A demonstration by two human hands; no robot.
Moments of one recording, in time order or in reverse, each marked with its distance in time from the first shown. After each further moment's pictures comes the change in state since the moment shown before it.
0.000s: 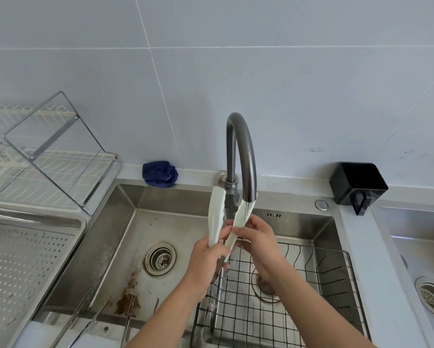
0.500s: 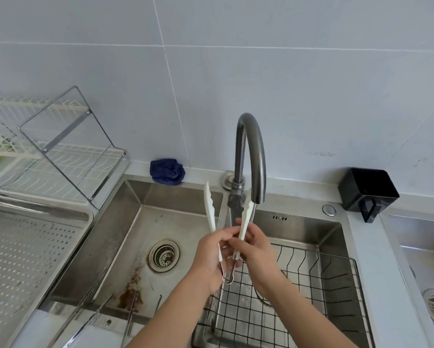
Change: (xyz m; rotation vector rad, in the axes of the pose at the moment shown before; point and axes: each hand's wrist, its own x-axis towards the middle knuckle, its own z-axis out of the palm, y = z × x) left_hand 0.018 0.000 0.007 -0.366 0.013 -0.174; right_hand -0.017 0.015 0.014 -0.017 -0.026 0.002
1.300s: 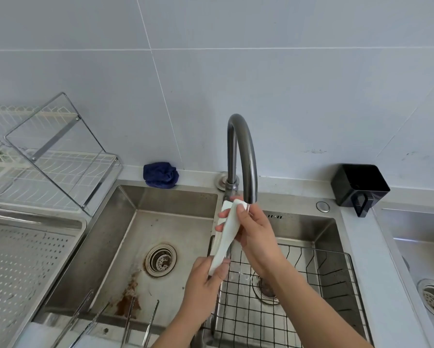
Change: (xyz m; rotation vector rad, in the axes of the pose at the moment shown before) left_hand -0.014 -0.056 -0.050 0.750 0.129 0.390; right_hand 0.007 -0.044 0.012 0.178 -0.103 -0.124
